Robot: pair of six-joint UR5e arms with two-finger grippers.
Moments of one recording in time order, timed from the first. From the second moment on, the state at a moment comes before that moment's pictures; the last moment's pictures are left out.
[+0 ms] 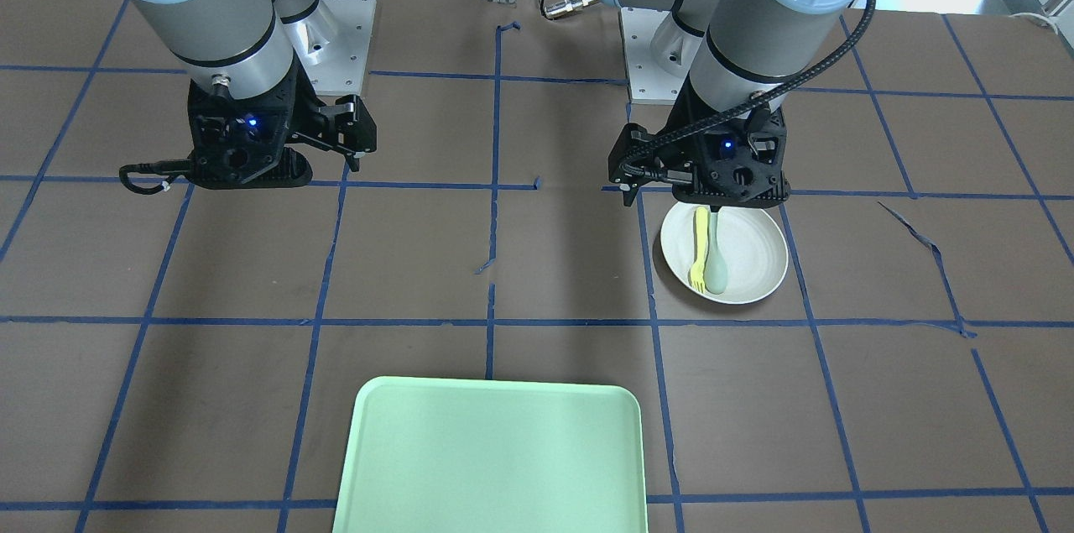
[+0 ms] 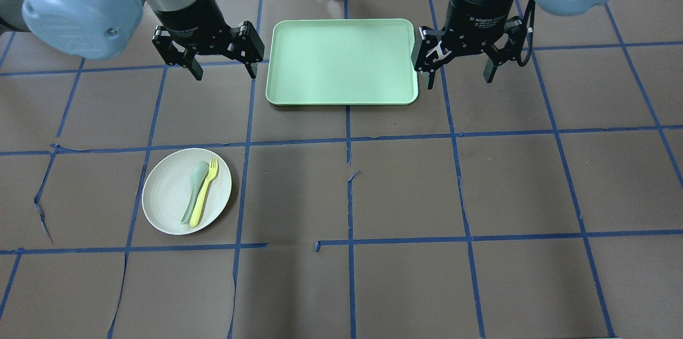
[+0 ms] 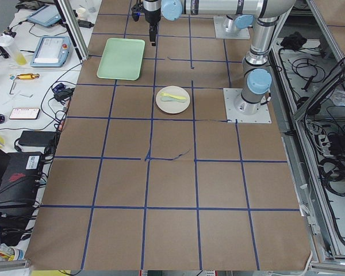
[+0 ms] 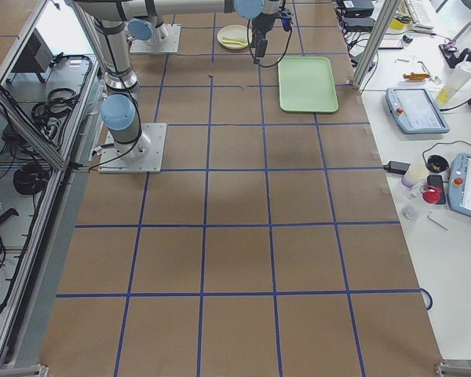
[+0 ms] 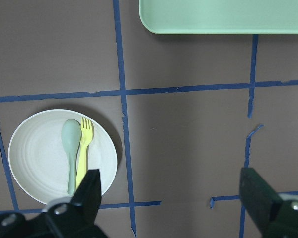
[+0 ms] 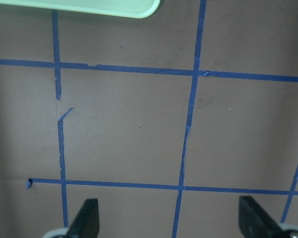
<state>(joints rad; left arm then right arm) -1.65 -1.72 -1.50 -1.50 1.54 -0.05 1.69 -1.41 1.43 -1.44 -1.57 0.04</state>
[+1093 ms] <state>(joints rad) -1.66 -1.71 -1.50 -1.46 1.53 -0.06 1.69 -1.40 1.43 -1.46 -1.57 0.04</state>
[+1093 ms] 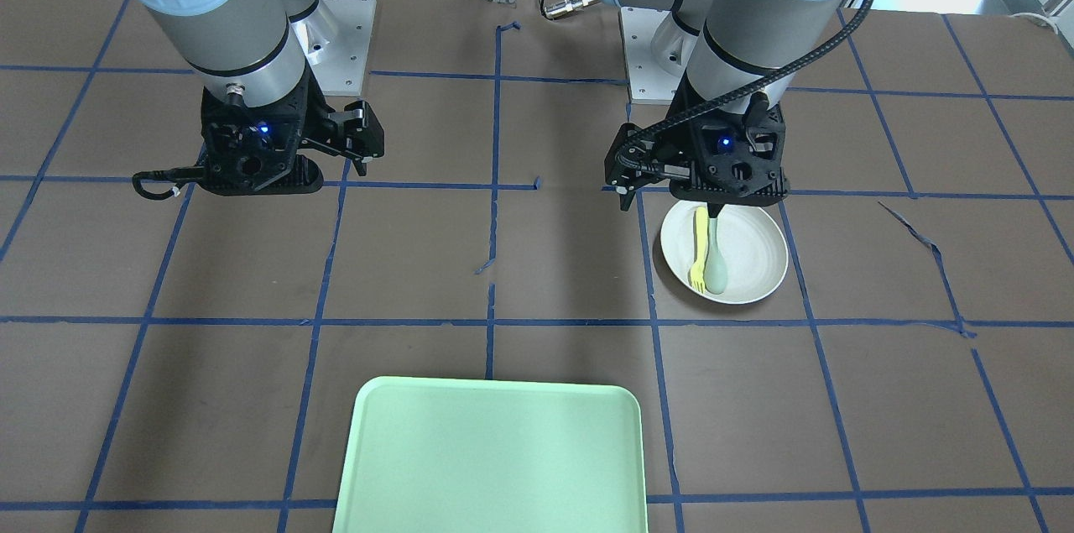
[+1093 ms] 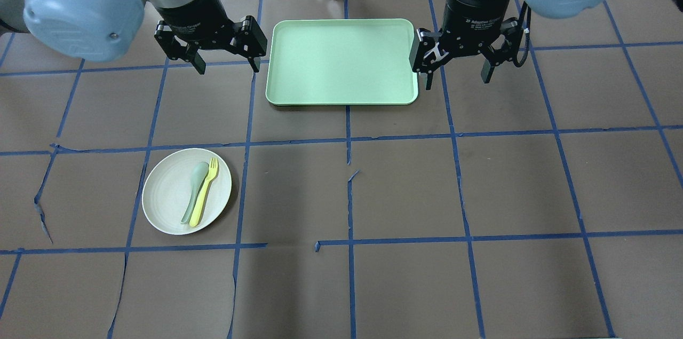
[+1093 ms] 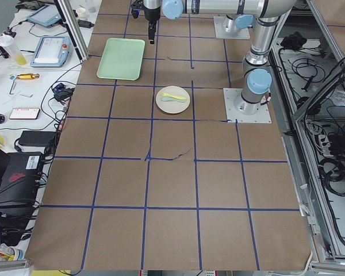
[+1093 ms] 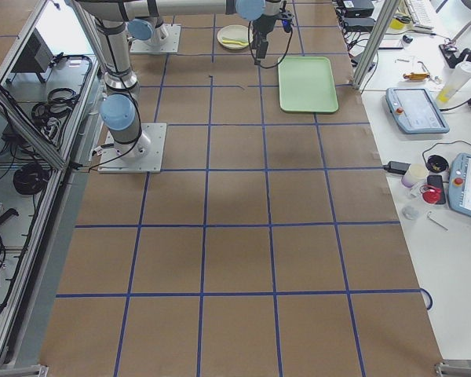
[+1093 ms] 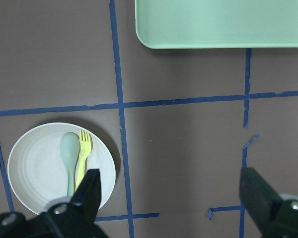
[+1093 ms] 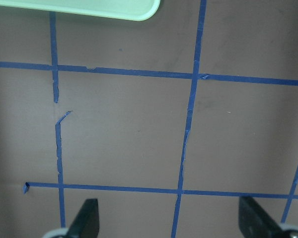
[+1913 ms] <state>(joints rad) -1.66 -1.71 -1.51 -1.45 1.53 -0.06 1.69 -1.40 1.44 -1.46 -1.57 0.04</state>
